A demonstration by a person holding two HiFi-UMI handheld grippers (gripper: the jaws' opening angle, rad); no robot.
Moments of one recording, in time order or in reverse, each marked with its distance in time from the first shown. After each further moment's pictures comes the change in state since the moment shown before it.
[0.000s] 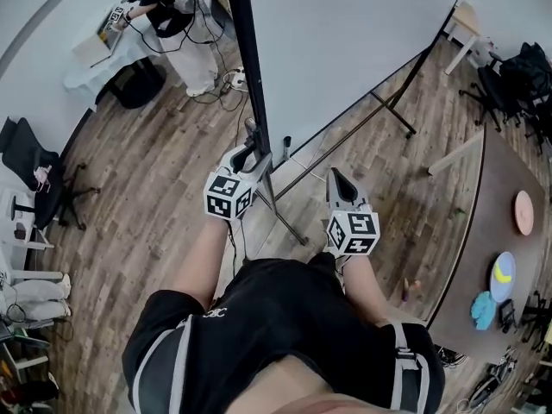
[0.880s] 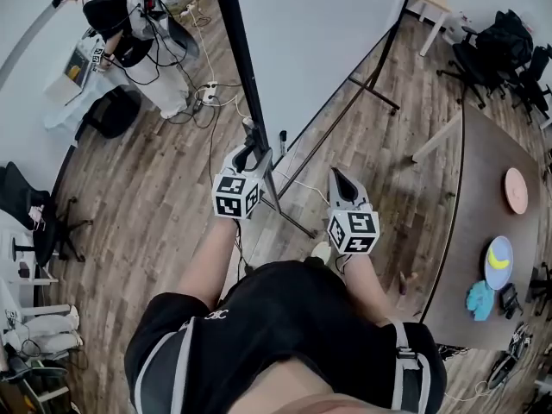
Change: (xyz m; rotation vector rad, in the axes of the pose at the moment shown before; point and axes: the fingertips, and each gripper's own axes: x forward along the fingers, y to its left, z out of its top) left arm 0.131 -0.076 0.030 0.004 0.017 0.008; right arm -0.027 -0.139 0.010 0.034 -0.012 -0.123
